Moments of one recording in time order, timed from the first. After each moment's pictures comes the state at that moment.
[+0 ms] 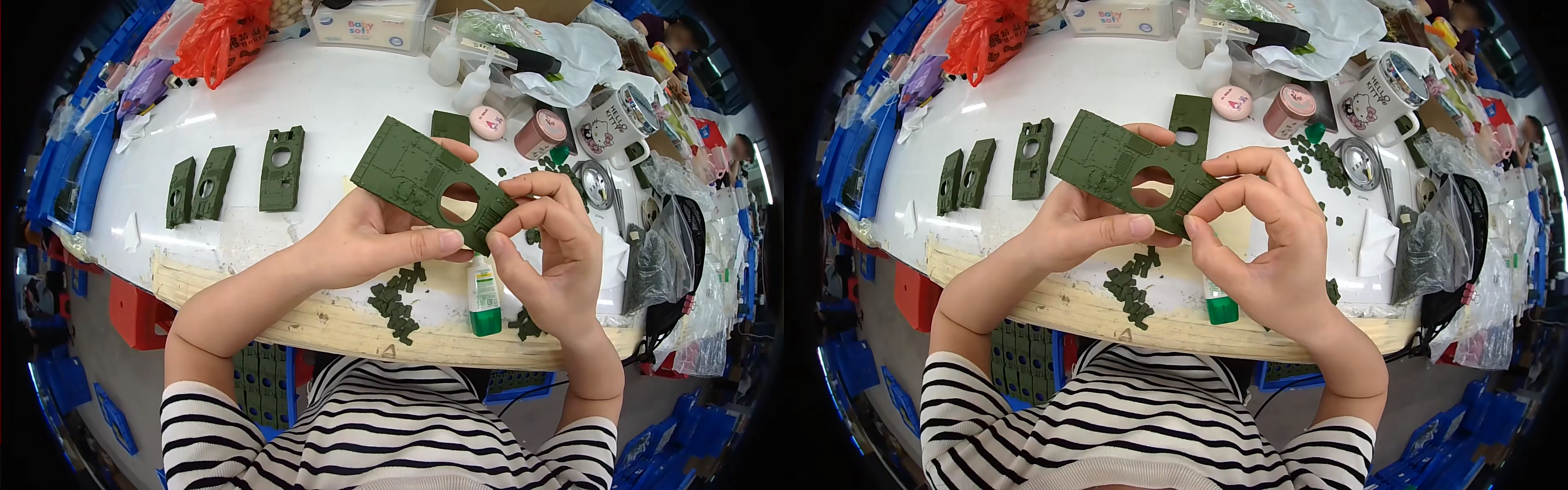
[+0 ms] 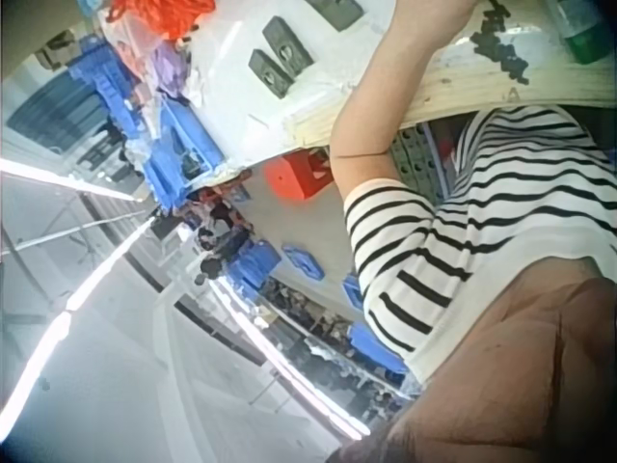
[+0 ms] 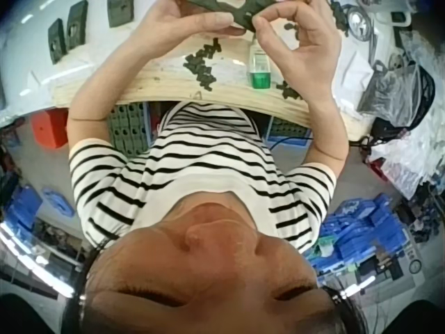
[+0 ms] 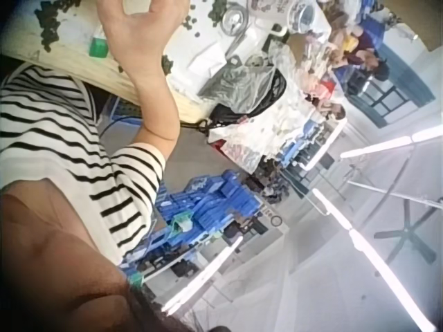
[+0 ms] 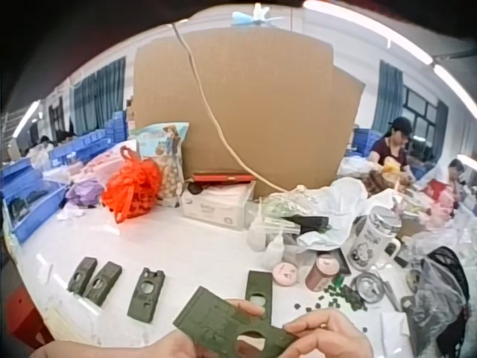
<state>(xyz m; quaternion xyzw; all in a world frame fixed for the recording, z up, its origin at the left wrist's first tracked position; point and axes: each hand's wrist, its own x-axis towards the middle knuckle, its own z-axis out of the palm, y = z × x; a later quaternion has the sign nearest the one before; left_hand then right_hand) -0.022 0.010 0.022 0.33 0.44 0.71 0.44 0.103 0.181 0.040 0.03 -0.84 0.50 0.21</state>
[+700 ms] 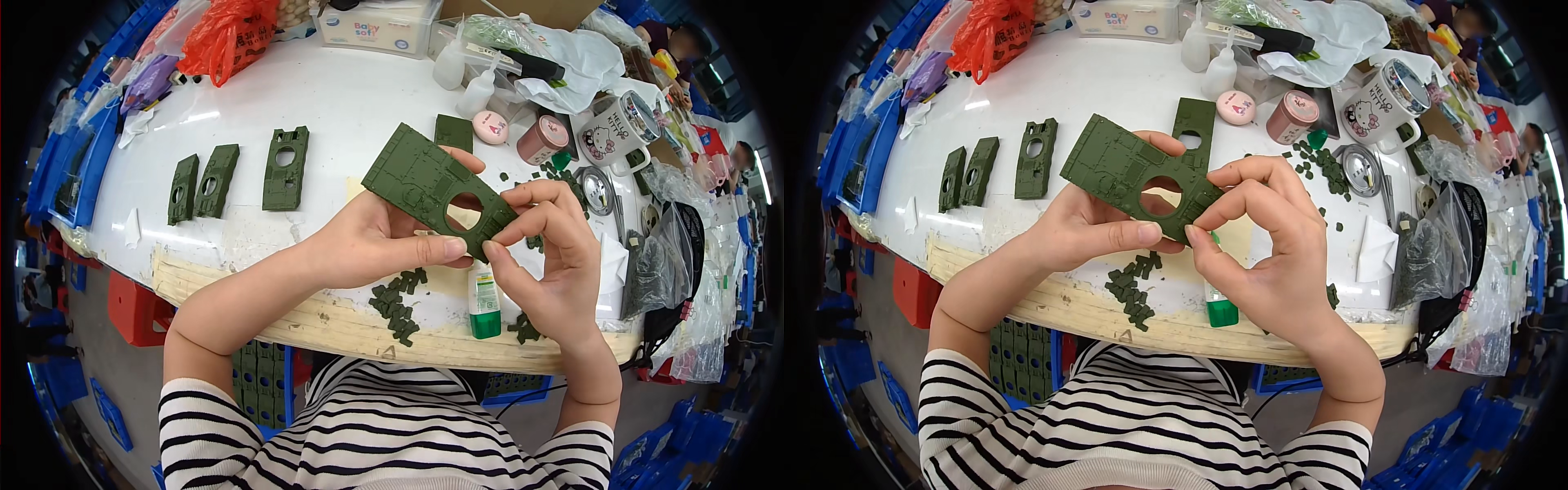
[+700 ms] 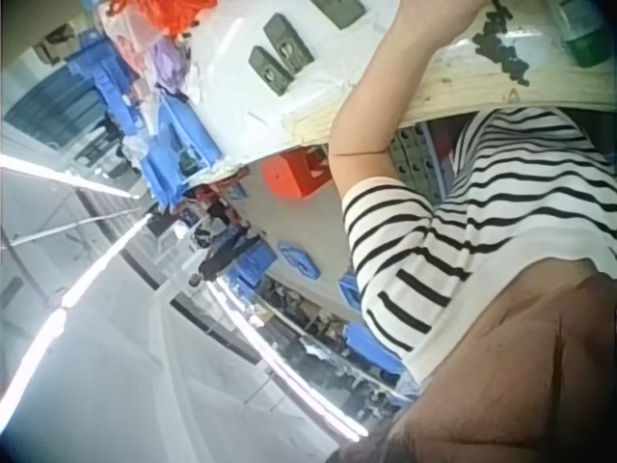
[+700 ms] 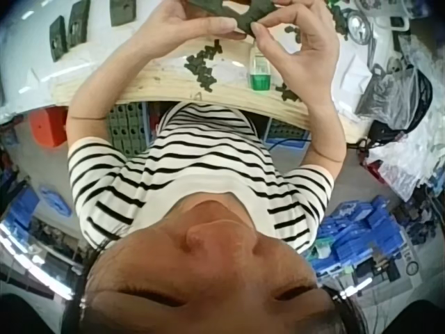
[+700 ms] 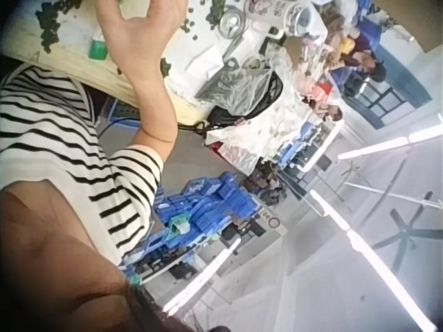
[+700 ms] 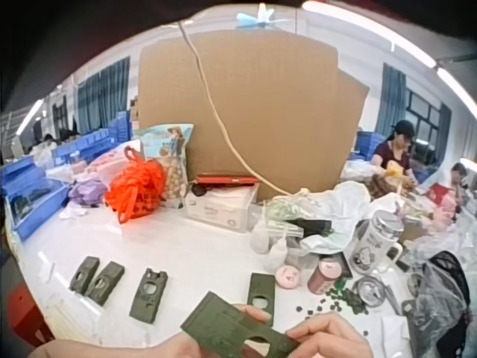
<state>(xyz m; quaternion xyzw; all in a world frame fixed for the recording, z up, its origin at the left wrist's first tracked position) -0.023 0.009 0.022 0.34 0.44 0.69 0.45 0.101 0.179 0.039 0.03 -0.85 0.46 0.25</state>
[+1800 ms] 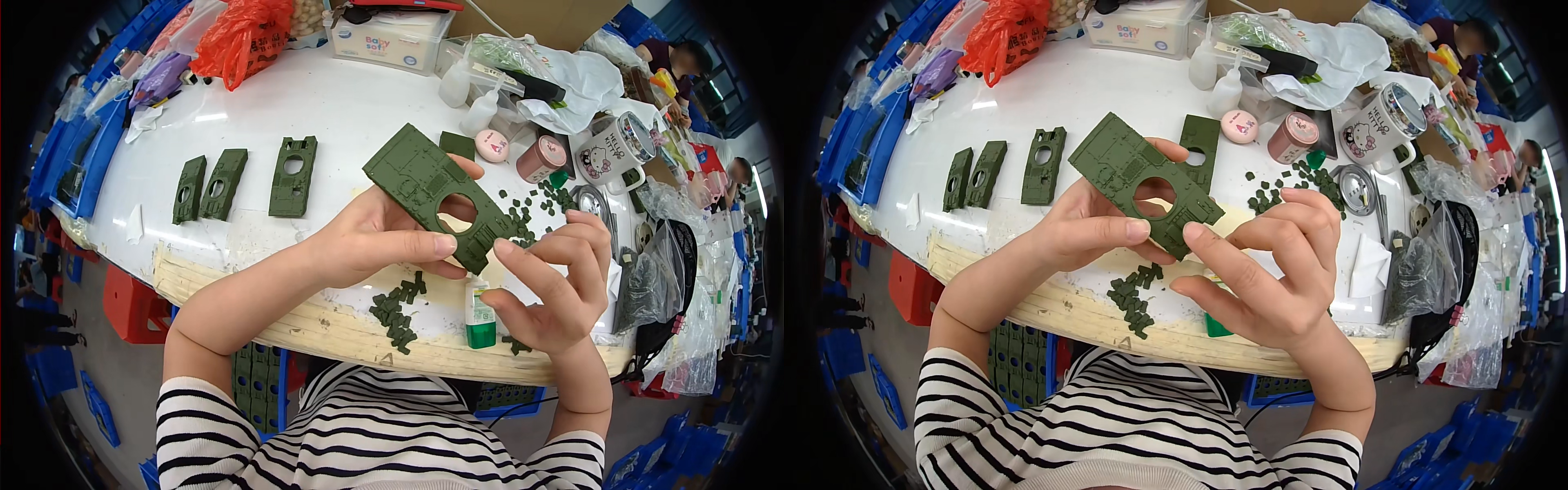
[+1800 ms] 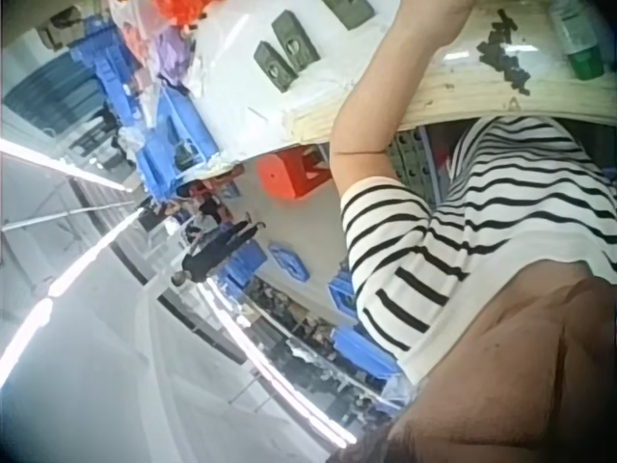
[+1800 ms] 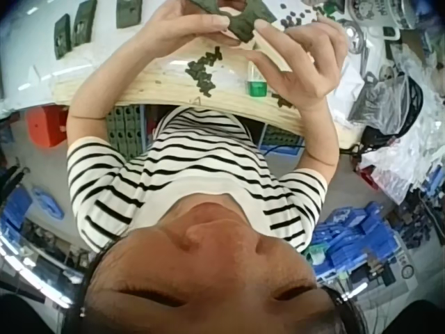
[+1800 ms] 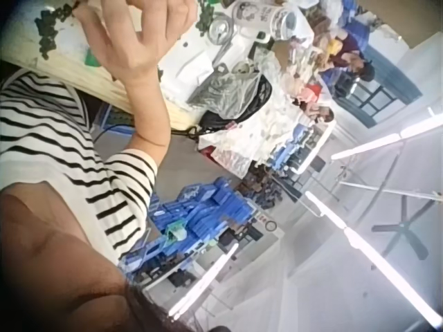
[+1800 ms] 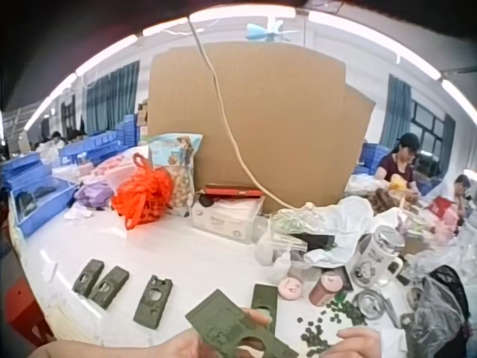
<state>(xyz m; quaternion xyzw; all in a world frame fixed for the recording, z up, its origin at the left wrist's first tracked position) -0.029 0.008 0.028 0.32 0.43 0.71 0.46 0.106 0.182 0.049 0.16 -0.90 0.10 0.39</state>
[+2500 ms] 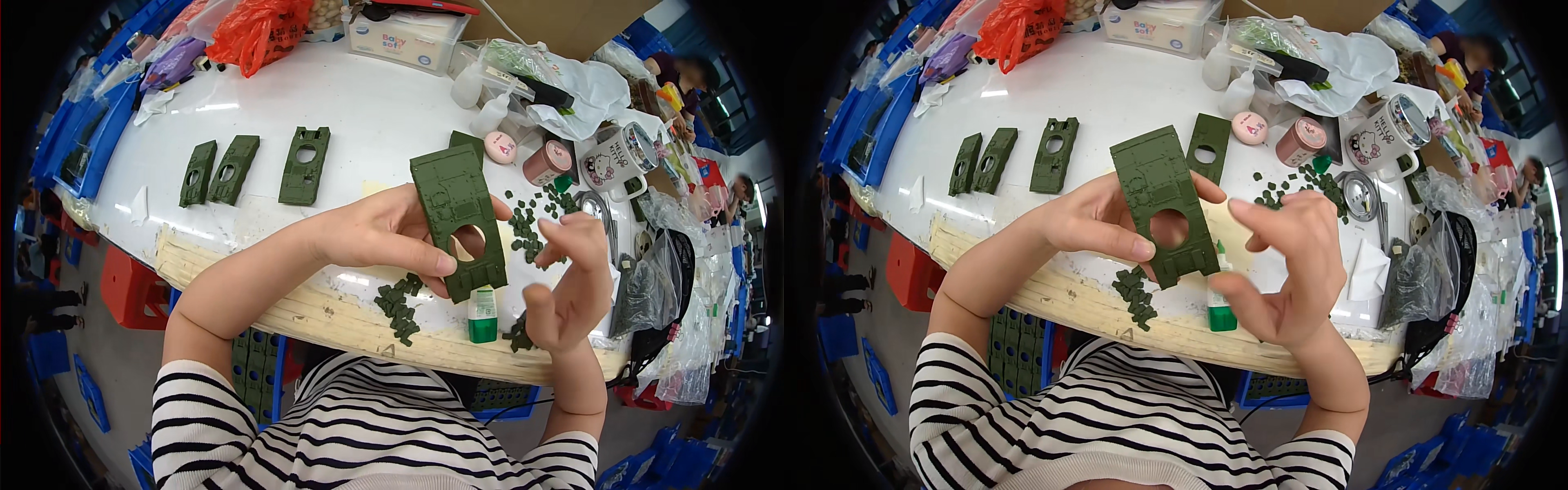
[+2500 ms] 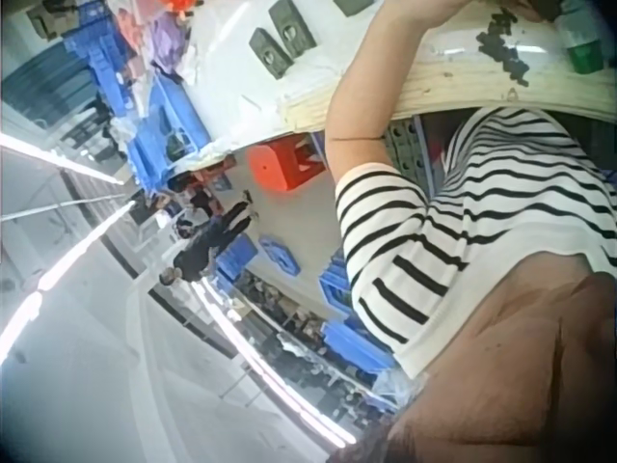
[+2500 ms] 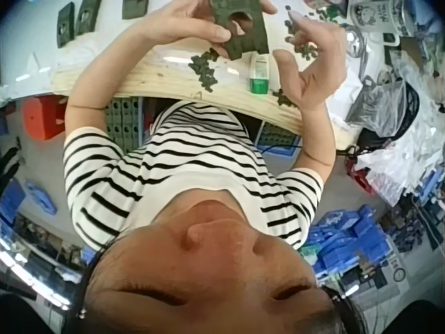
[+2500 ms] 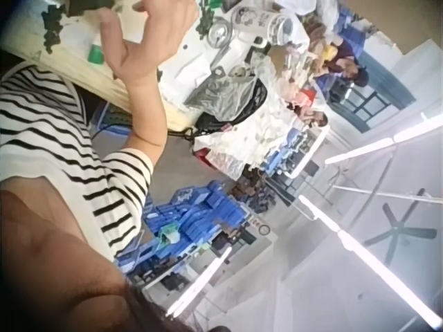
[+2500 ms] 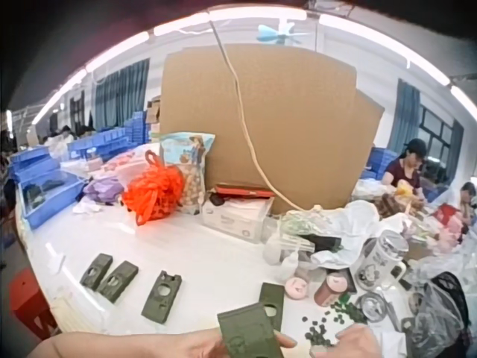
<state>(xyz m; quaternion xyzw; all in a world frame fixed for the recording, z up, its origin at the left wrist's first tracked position) -0.037 0.000 0.030 0.36 0.40 0.64 0.55 0.105 0.189 0.045 0.18 -0.86 0.28 0.38</state>
